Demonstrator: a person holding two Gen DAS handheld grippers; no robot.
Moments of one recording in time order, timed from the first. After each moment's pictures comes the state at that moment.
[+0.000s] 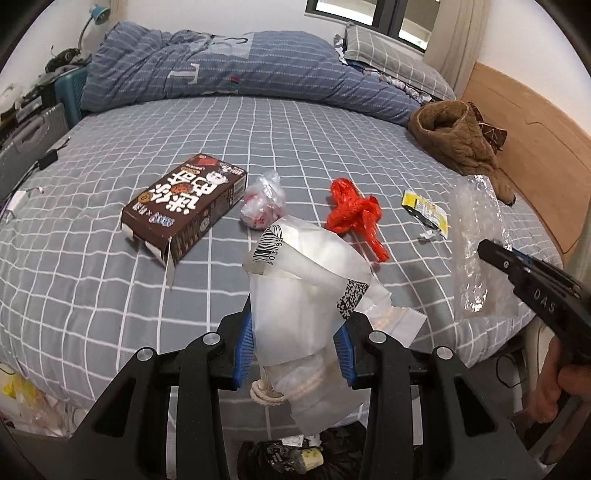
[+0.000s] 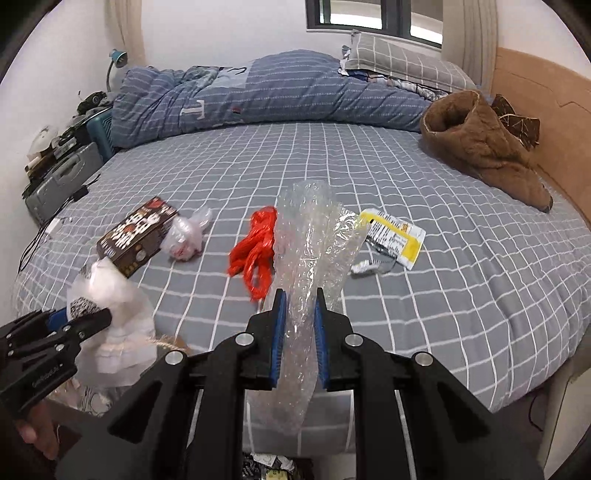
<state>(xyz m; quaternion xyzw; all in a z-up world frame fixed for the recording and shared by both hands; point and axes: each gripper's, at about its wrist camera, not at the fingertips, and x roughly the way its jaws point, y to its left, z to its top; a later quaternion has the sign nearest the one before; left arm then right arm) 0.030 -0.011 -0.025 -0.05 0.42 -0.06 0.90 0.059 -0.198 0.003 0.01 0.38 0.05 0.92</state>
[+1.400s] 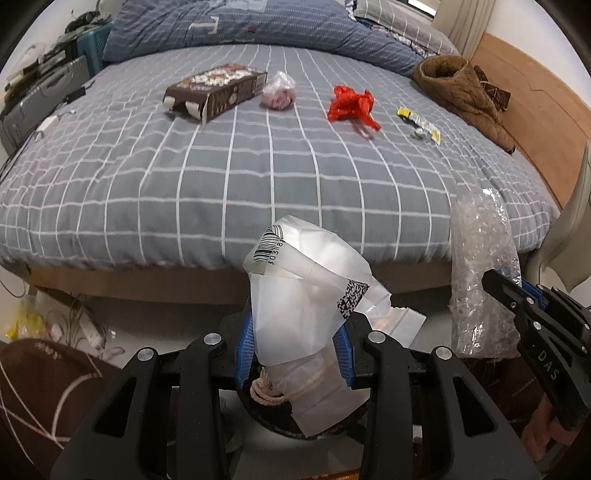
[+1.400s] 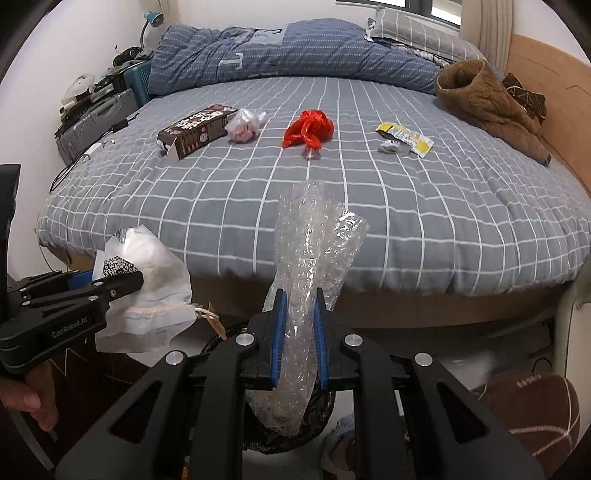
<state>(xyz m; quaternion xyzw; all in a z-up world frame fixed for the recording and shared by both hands) -0.114 -0.013 -0.077 -0.06 0.50 -0.04 0.86 -0.117 -0.173 -0.047 -0.01 0.44 0.09 0.89</state>
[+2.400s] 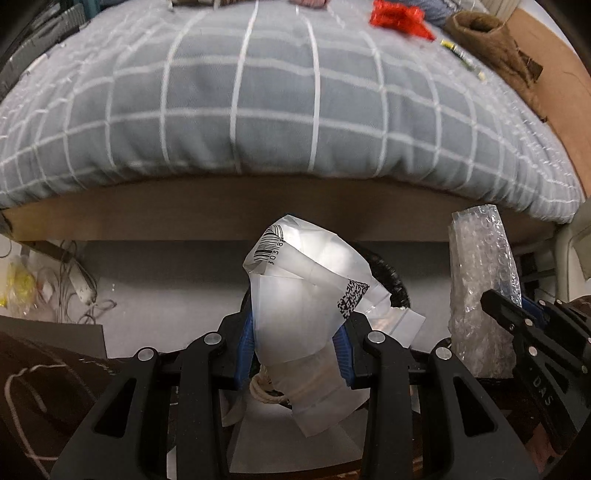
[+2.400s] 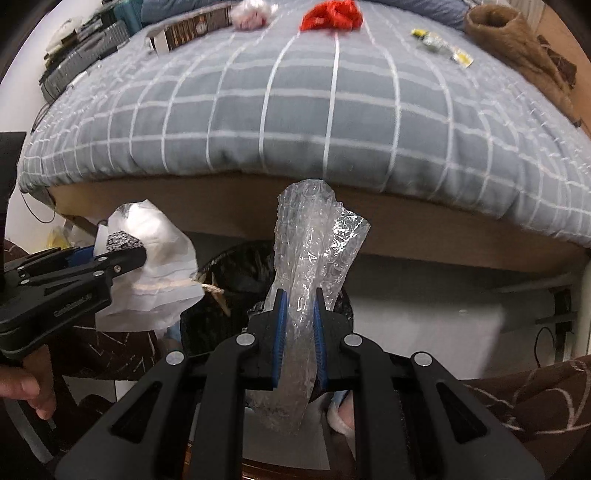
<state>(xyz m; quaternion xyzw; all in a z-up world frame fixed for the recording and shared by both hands) -0.102 0.000 -0.184 -0.06 0.59 -0.02 0.80 -0.105 -0.146 -0.150 -0.03 0.57 0.10 0.82</state>
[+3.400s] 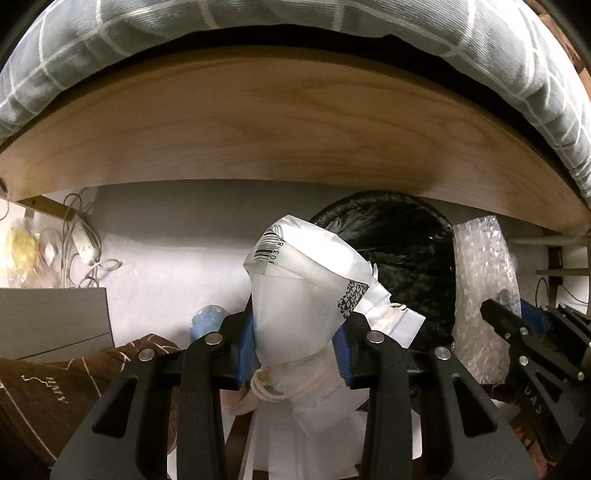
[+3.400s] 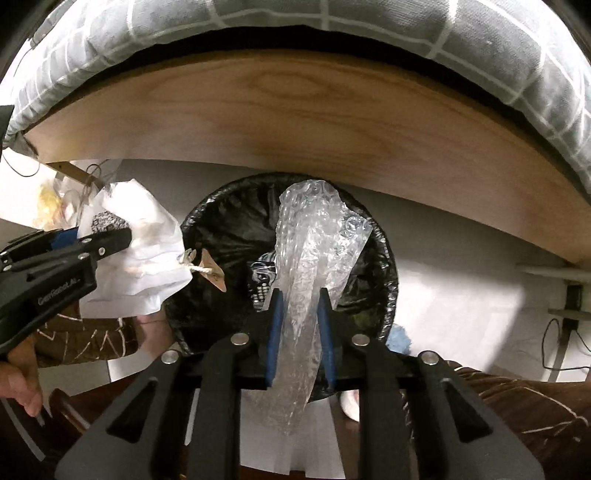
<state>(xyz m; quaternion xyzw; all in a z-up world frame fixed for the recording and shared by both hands) -0.101 0.031 -0.264 -0.07 0.65 0.02 0.75 -0.086 -0.113 -0.258 -0.07 0.65 0.11 0.75</state>
